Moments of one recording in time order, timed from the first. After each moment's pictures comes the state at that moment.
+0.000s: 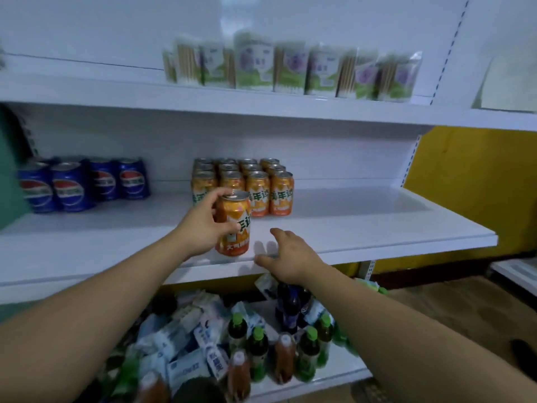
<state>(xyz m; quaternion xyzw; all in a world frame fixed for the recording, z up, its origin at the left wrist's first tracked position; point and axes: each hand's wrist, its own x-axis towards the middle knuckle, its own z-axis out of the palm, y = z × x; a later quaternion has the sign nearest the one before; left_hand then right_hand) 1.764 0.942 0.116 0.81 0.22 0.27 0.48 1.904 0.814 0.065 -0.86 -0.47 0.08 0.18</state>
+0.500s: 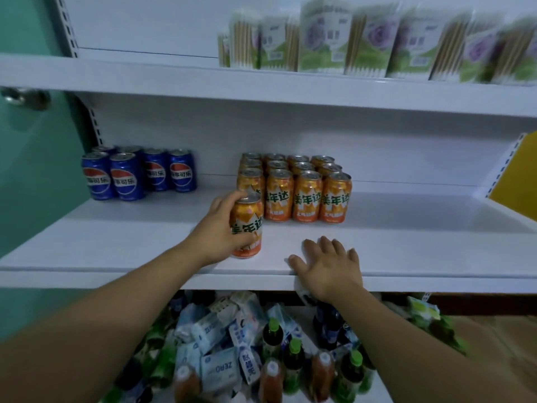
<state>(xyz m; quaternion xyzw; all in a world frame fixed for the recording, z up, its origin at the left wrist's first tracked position) 1.751 1.013 0.080 0.85 0.30 0.27 0.33 1.924 0.867 0.023 -0.88 -0.47 -0.01 0.07</state>
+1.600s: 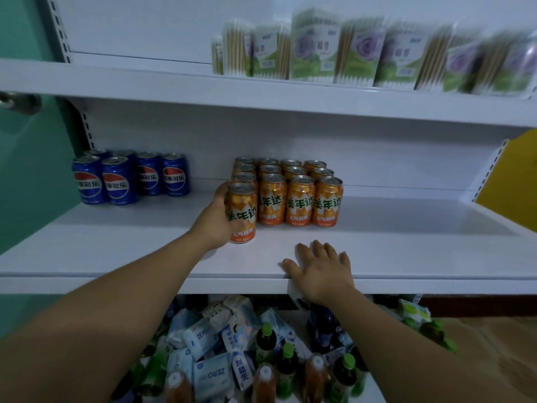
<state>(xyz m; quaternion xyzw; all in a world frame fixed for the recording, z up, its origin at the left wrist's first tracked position) 1.782 1.039 0.082 0.79 0.32 0.30 0.43 1.924 0.864 0.029 -0.87 -0.49 0.02 0.06</state>
